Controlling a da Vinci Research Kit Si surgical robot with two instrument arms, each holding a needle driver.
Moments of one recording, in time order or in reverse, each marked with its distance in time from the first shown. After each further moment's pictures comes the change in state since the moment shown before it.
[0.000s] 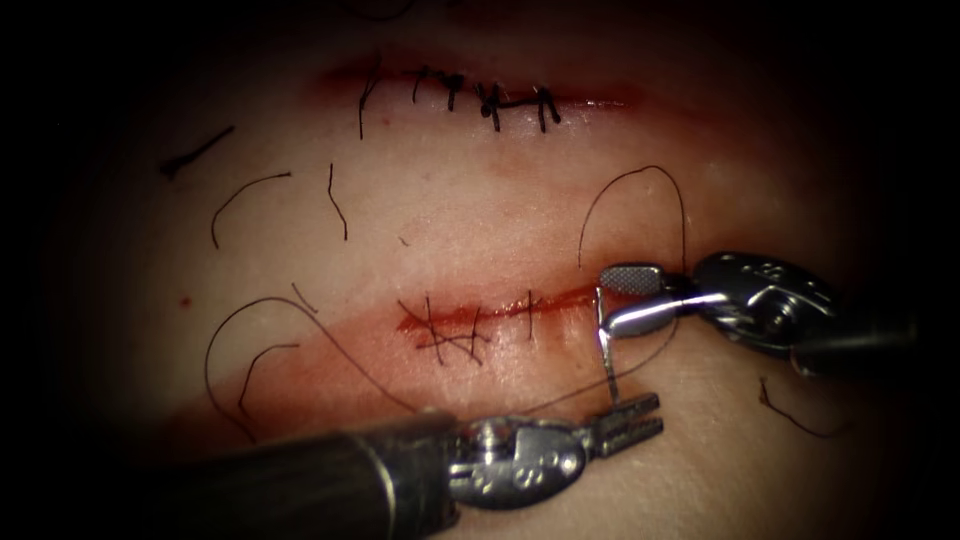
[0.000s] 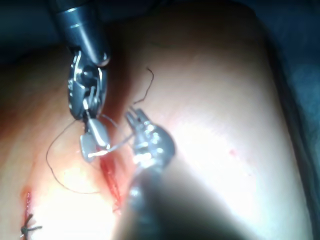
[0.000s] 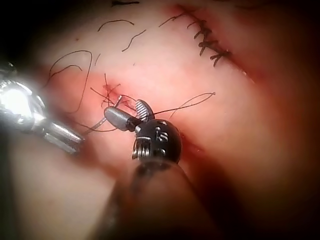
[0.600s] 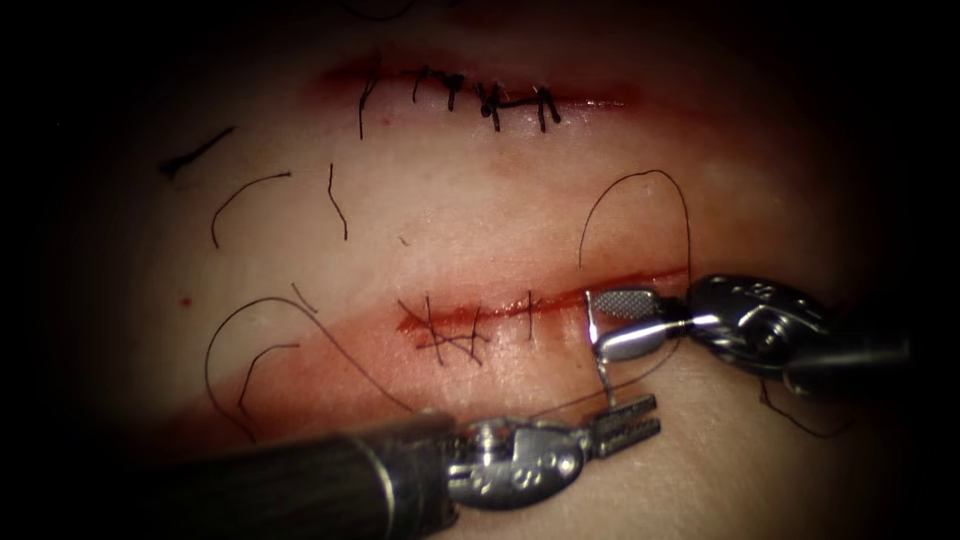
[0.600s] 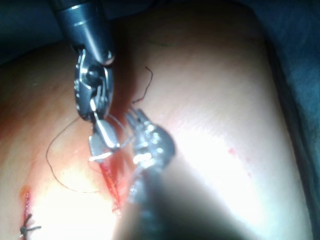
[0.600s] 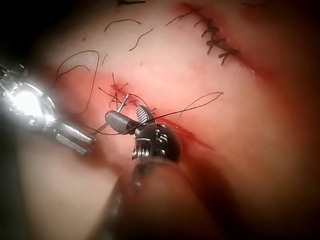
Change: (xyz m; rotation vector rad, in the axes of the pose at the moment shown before) right arm -0.001 -0.001 0.001 0.013 -0.075 0.065; left arm 0.000 0.000 0.000 0.004 -0.004 0.006
